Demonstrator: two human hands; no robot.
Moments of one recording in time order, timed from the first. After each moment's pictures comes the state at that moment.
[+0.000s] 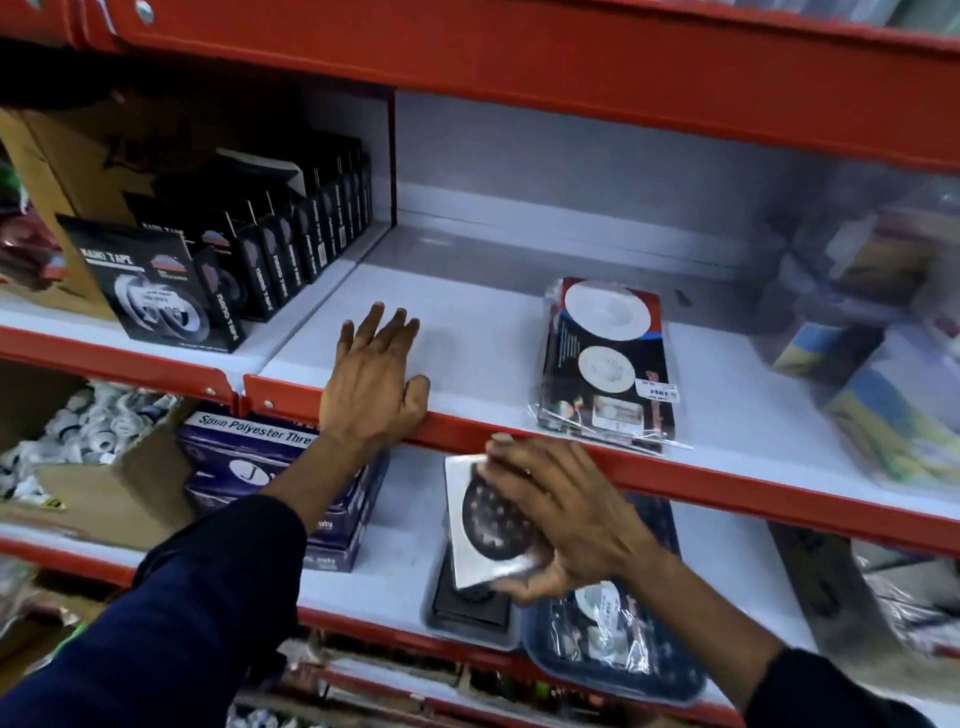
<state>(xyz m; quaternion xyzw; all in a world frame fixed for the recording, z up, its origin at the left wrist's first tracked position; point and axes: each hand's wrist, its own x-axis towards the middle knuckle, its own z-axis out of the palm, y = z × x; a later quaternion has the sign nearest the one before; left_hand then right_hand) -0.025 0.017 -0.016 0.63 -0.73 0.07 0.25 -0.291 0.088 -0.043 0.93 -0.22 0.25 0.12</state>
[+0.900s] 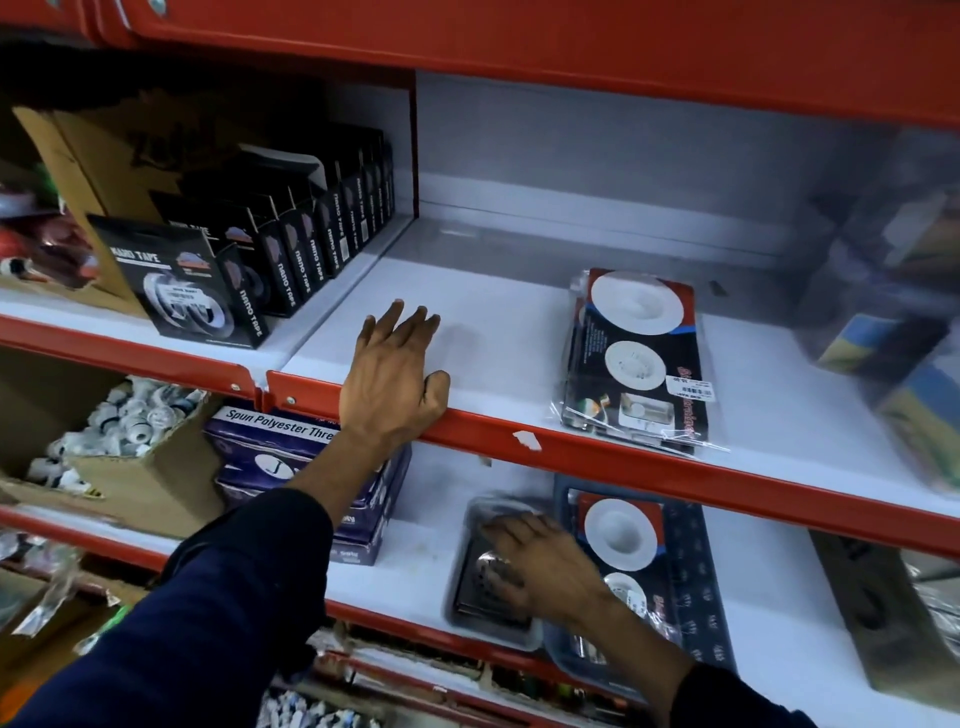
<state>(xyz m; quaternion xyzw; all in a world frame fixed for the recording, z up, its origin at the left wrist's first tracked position) -0.025 0.017 -0.012 0.64 -0.72 0.06 0.26 -0.264 0.080 -0.167 0.92 -0.39 0.03 -0.01</state>
